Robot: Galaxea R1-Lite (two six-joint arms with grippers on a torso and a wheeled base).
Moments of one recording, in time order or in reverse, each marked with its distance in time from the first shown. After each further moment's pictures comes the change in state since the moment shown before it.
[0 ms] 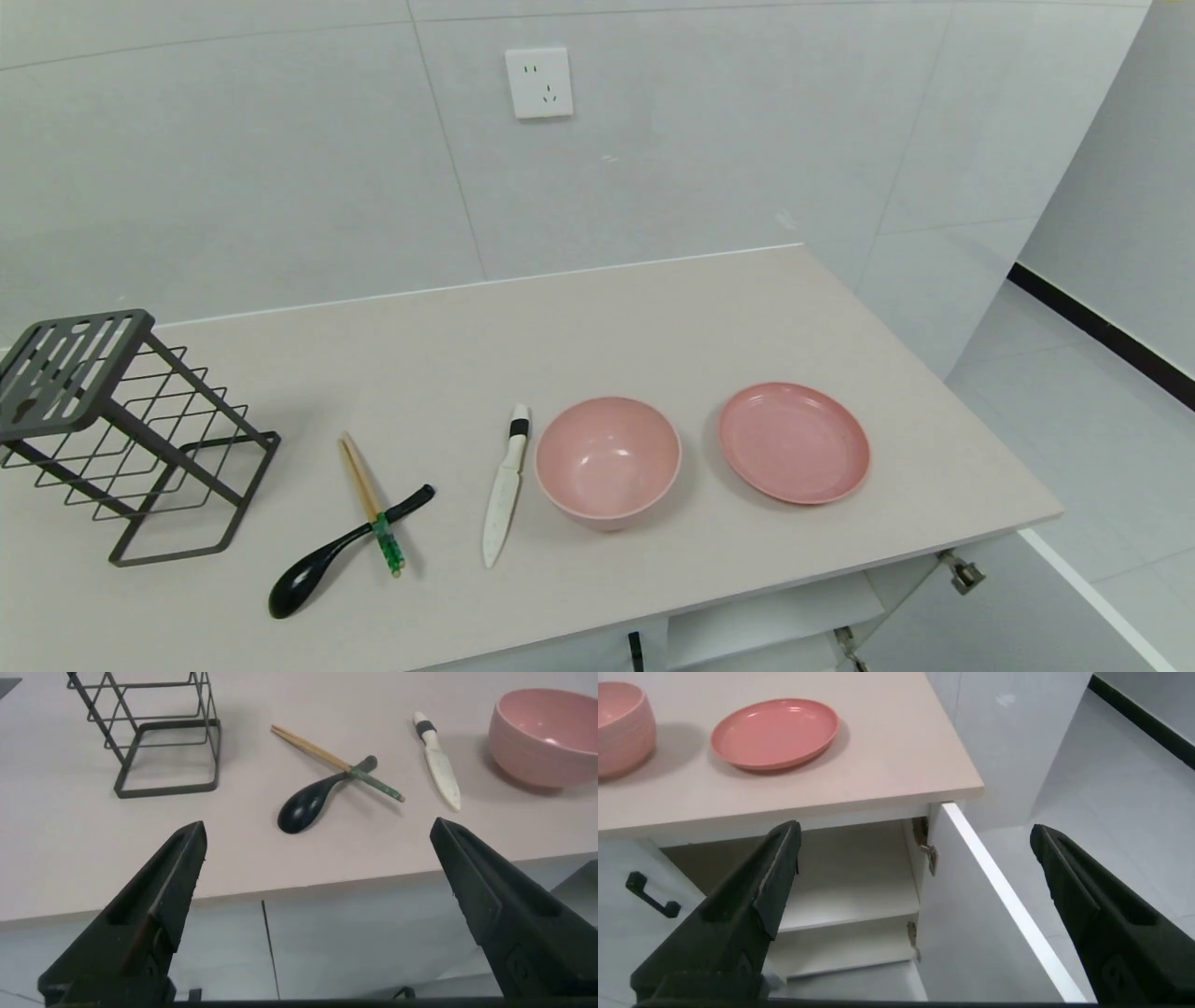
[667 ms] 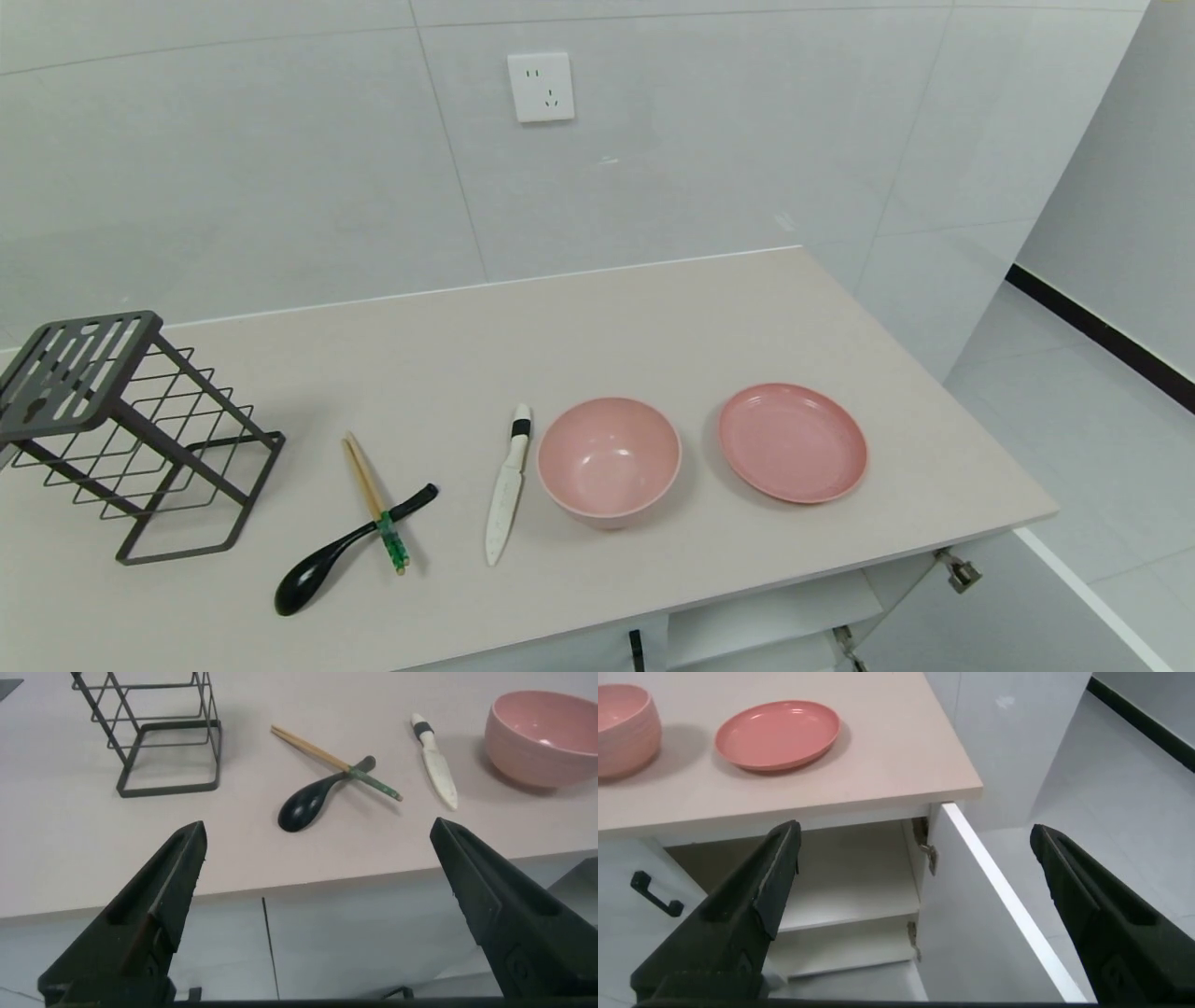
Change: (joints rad) left arm 0.000 0.000 0.000 0.000 0.000 0.000; right arm 0.000 0.000 0.000 0.000 0.000 -0.001
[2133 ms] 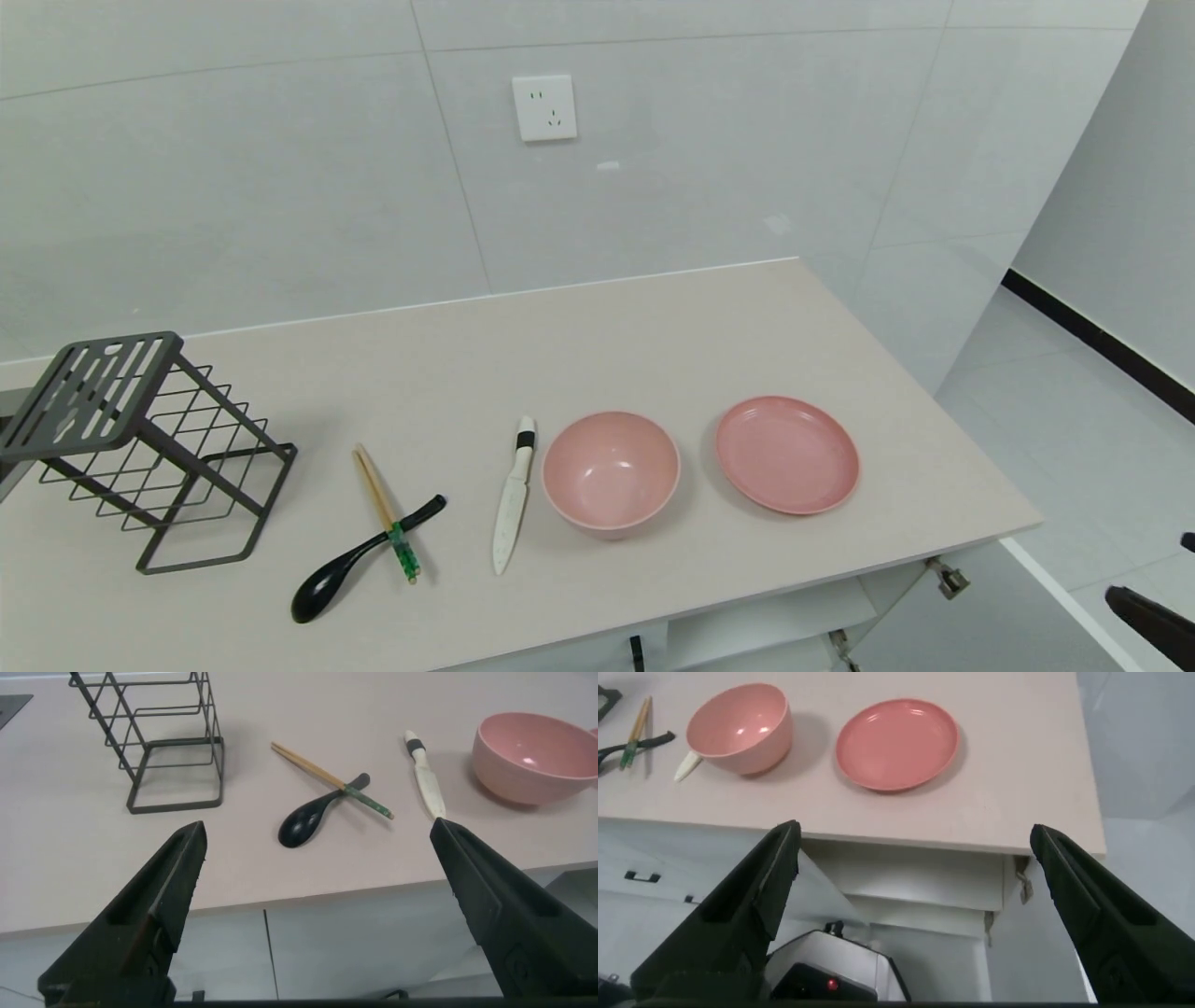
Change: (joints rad) left arm 0.000 0.000 0.000 0.000 -0.001 -0.002; right arm 0.011 0.773 -0.212 -0.328 0.337 -0.003
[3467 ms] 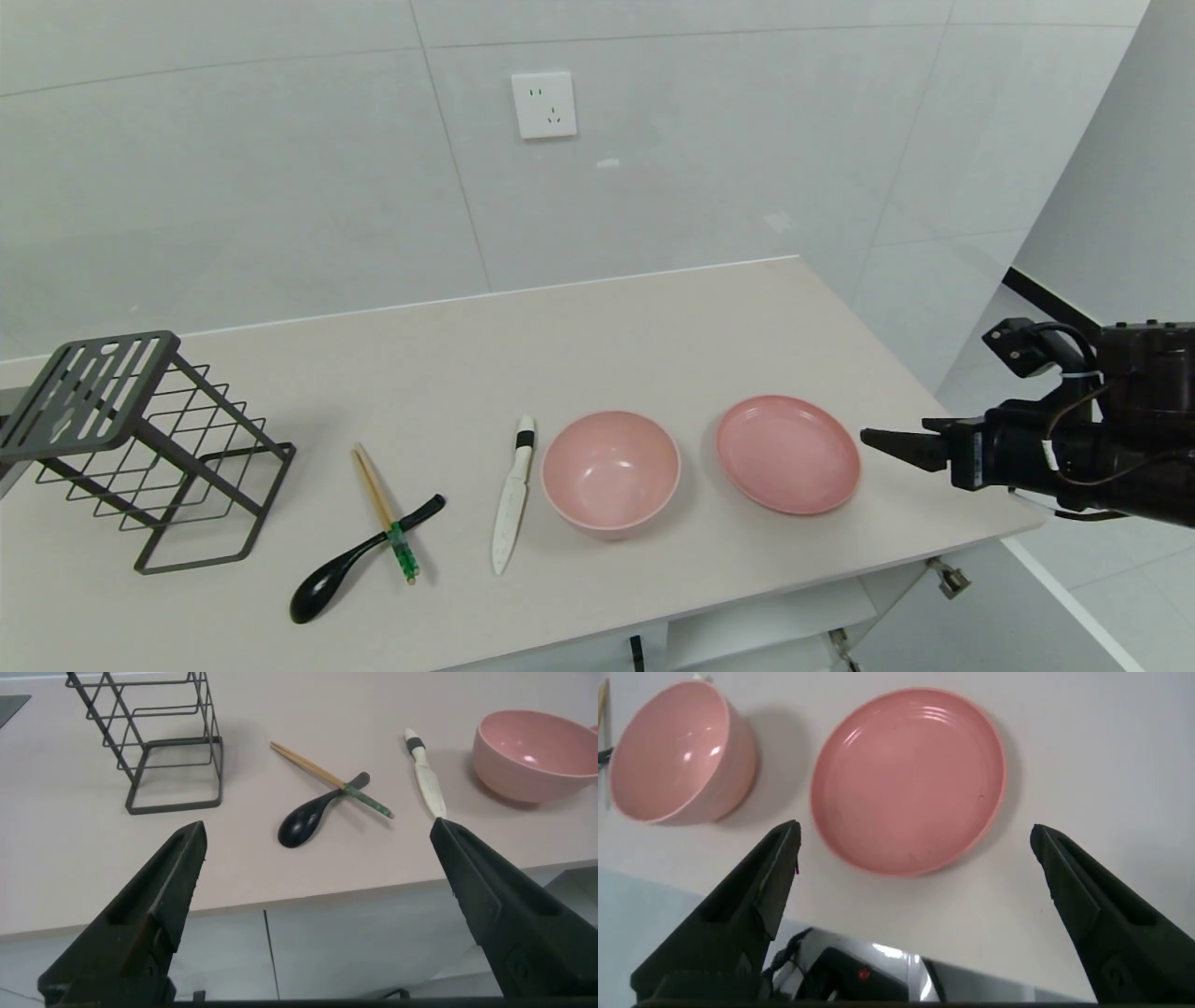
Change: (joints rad) left arm 0.000 0.000 0.000 0.000 -0.003 0.006; right arm 0.151 0.867 -0.405 -0.269 -0.025 0.071
